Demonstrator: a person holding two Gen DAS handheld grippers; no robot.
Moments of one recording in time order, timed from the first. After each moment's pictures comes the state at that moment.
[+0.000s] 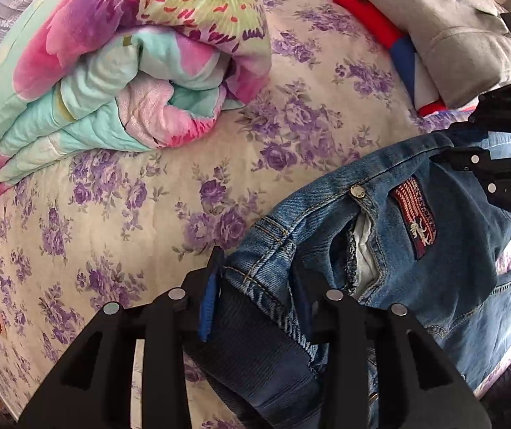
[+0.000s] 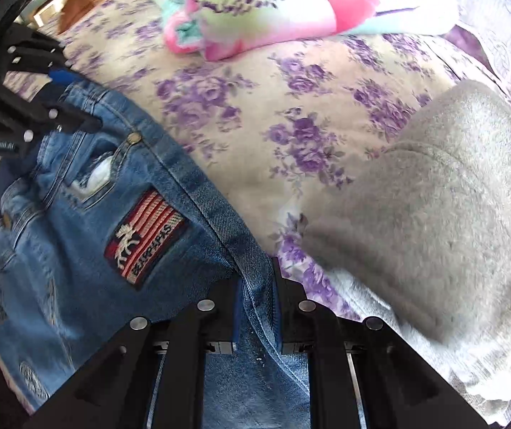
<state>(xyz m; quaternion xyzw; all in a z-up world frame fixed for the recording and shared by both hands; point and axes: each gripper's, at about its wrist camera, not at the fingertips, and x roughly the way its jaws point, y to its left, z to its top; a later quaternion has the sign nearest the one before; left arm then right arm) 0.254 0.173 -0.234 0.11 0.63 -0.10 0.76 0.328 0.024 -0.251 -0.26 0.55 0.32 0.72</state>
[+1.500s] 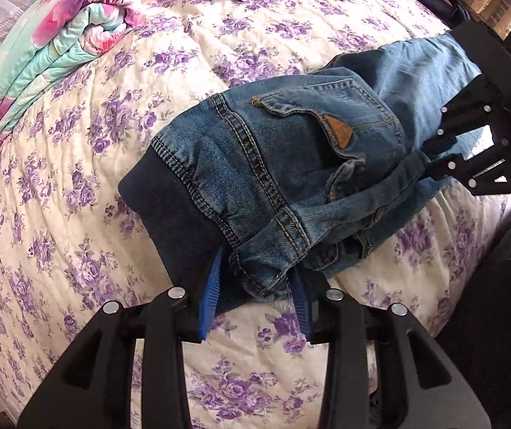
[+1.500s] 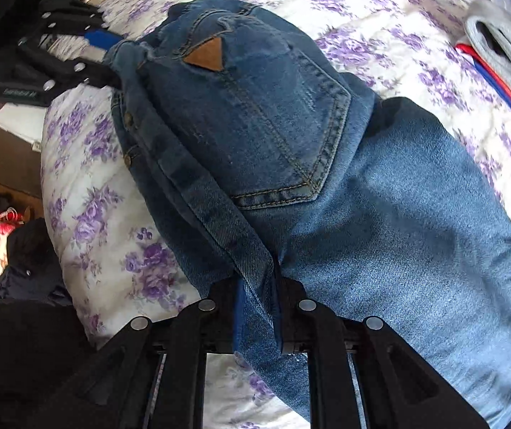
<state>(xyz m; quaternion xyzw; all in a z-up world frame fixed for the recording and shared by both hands) 0.040 0.204 -0.183 0.19 0.60 -0.23 0.74 0.051 0.003 -0.245 -0.15 0.62 0.36 0.68</state>
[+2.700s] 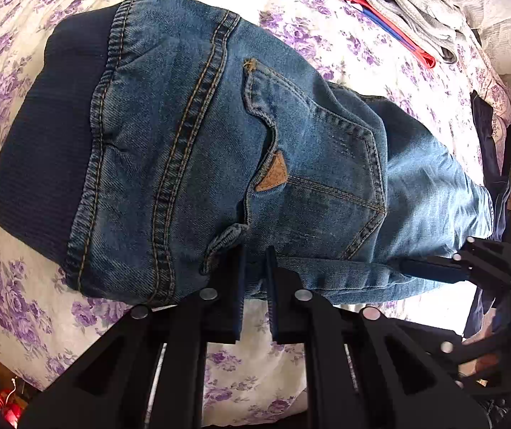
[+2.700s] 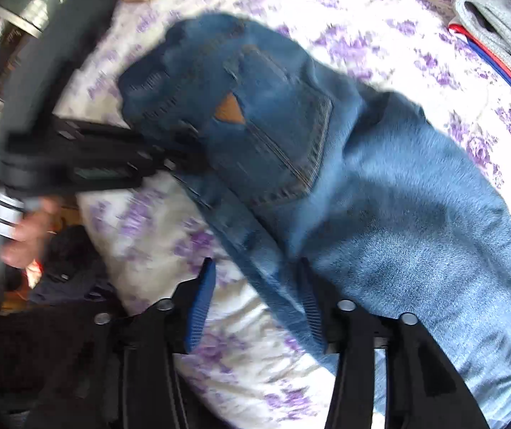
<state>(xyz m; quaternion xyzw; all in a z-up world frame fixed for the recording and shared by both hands) 0.039 0.166 -0.236 -0.16 0.67 -0.06 0.72 0.056 0.003 -0.196 -0.10 0.63 0.40 0.66</state>
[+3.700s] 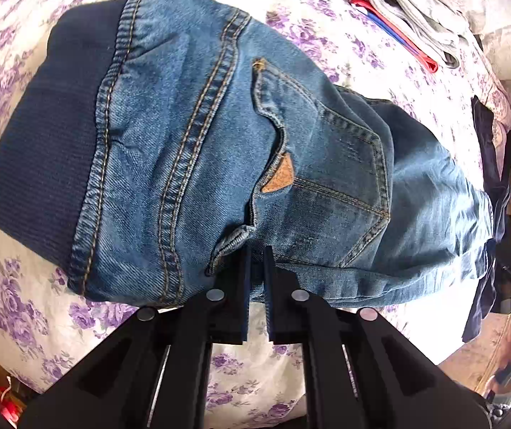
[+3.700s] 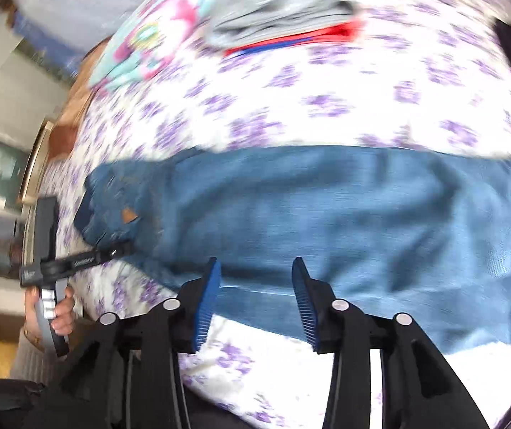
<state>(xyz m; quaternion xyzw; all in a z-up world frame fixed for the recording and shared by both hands) 0.032 0.173 -0.241 -0.16 0.66 -0.06 0.73 0.069 -0.254 -0.163 0.17 0.60 0.11 0.77</state>
